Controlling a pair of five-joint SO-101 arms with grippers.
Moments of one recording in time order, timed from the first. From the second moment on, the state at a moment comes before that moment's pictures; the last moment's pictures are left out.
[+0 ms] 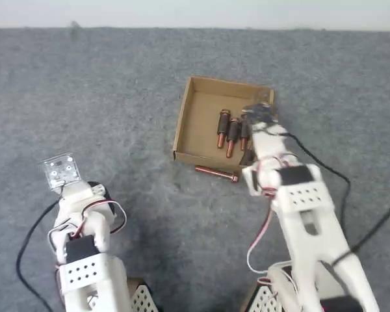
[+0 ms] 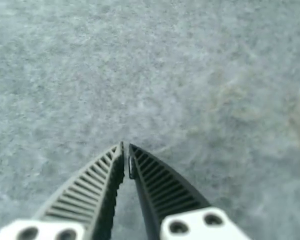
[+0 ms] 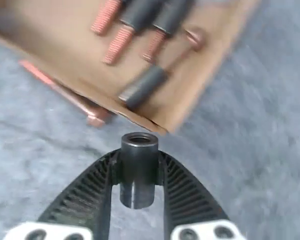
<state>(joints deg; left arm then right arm) -23.1 -79.7 97.0 40.2 8.2 -11.1 -34.8 54.9 52.8 9.2</state>
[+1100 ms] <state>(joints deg) -2.7 -79.7 73.3 64.5 5.7 16.4 -43.5 75.9 43.2 12.1</state>
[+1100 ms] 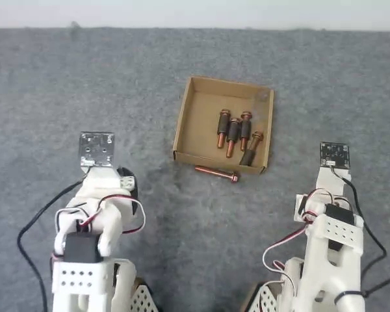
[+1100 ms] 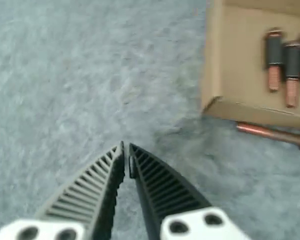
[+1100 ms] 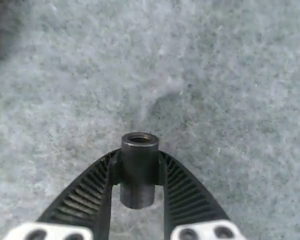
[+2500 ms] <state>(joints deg) 33.1 -14.0 54.2 37.1 -30.5 16.4 -43.5 75.9 41.1 12.1</state>
